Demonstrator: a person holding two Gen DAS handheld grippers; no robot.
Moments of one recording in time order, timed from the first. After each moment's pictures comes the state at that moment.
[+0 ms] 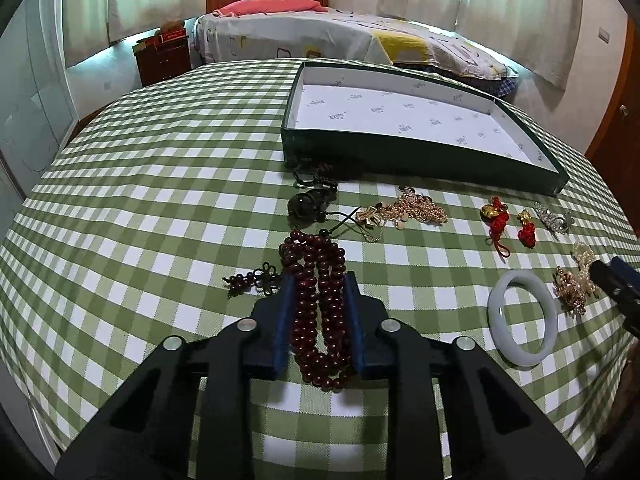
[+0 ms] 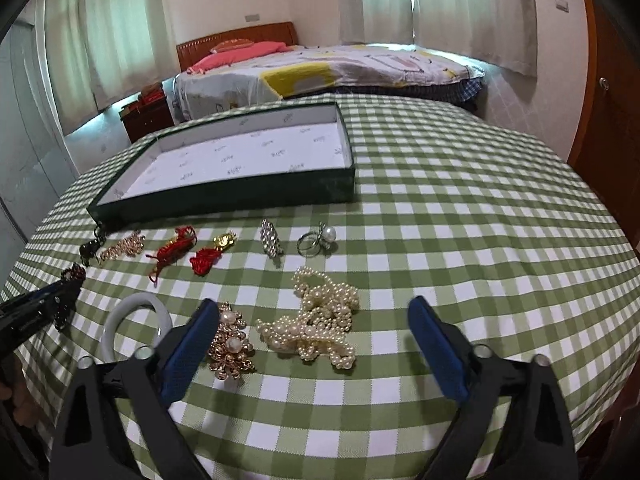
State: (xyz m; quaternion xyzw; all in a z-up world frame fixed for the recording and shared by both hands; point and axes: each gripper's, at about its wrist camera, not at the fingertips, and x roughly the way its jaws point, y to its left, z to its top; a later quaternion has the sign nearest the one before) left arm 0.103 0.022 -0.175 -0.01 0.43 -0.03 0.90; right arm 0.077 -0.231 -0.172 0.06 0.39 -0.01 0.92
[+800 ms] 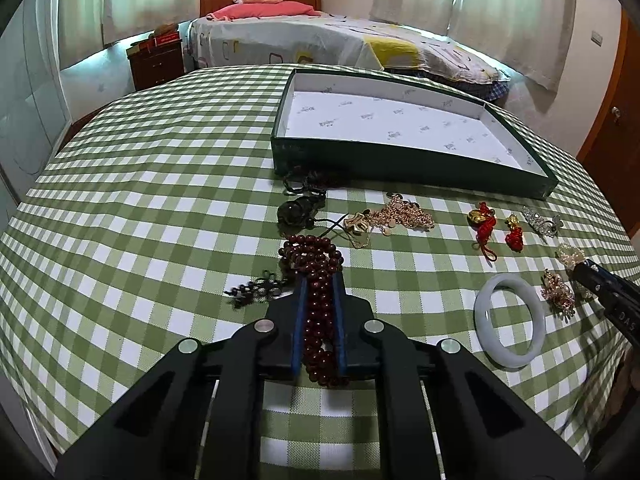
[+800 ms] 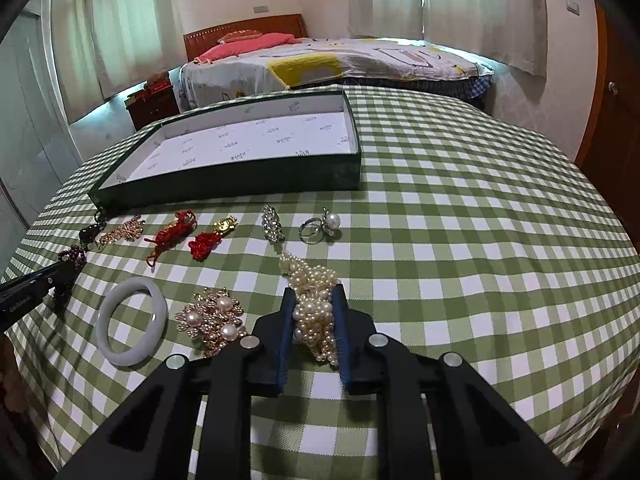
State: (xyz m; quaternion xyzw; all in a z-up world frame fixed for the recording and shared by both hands) left arm 0.102 0.018 -0.171 -0.02 0.42 -0.05 0.91; right arm 0.072 -0.232 -0.174 0.05 0.39 0.00 0.92
